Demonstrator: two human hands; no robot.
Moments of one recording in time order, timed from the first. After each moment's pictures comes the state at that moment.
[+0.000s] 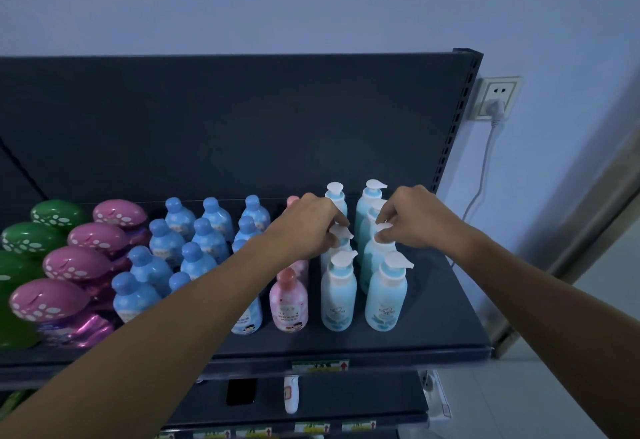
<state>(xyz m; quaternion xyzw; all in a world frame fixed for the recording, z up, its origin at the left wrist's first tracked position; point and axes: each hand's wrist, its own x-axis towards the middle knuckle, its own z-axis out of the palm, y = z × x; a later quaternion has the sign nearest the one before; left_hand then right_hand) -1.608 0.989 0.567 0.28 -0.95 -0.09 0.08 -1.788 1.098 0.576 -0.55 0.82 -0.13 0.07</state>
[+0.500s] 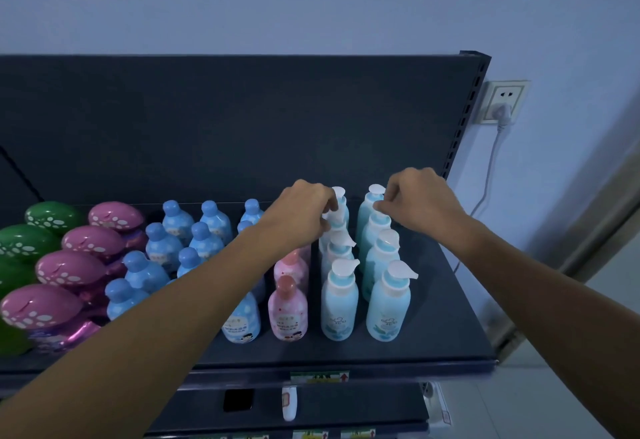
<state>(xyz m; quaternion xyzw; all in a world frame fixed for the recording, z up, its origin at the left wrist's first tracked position) -1.610 0.962 0.577 0.31 -0.94 -0.11 0.12 -1.797 1.075 0.590 -0.49 0.85 -0.18 -0.01</state>
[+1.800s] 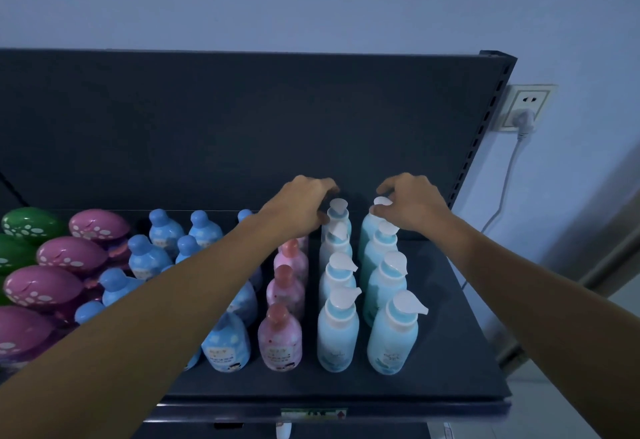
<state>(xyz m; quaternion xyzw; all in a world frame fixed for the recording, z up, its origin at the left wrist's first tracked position) -1.647 0.899 0.564 0.30 -0.94 -0.13 0.11 -1.831 1.016 0.574 -0.47 0.86 -0.18 0.07</state>
